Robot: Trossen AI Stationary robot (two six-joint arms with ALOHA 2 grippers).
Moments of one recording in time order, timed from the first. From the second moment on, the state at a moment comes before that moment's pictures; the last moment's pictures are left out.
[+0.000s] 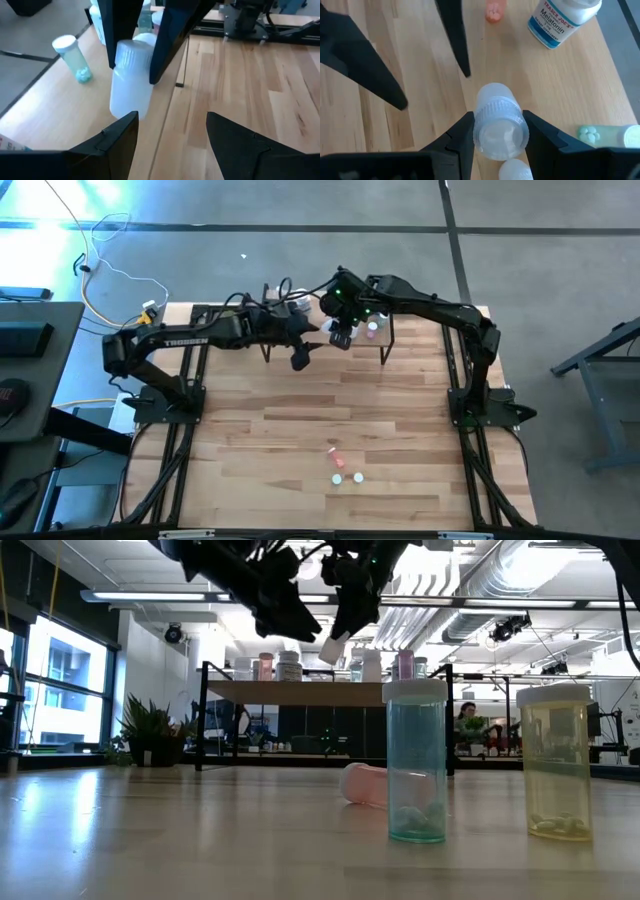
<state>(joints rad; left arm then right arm) 0.46 1.46 1.07 -0.13 0.06 0.11 -0.38 1.89 1.93 -1.03 -0.04 -0.16</state>
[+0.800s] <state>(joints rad) 0.47 1.55 1.07 -0.05 0.02 0.11 -0.37 1.89 1.93 -1.05 -0.06 -0.02</state>
